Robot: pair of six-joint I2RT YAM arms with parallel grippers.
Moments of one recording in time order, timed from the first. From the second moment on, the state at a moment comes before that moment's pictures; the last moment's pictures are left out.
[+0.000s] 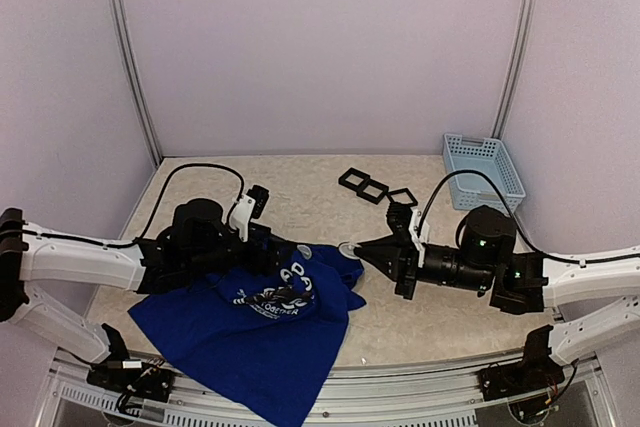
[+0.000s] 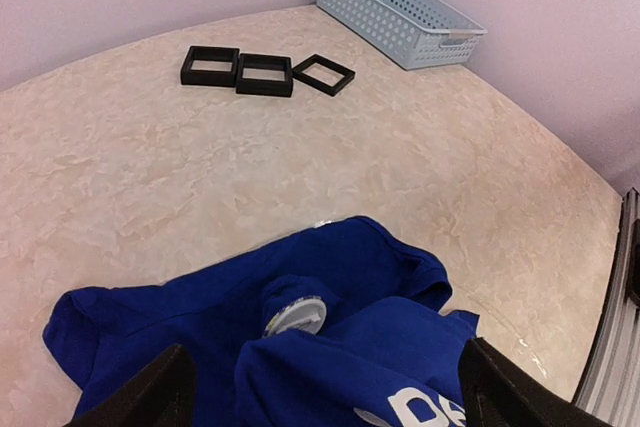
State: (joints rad) left arm -0.87 1.34 0.61 0.36 -0.02 -0.22; right arm 1.09 1.09 0.55 0.46 -0.11 -0.14
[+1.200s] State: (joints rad) left arm -1.03 1.19 0.49 0.58 0.40 -0.03; right arm 1.09 1.18 0.57 0.48 -0.40 -0.07
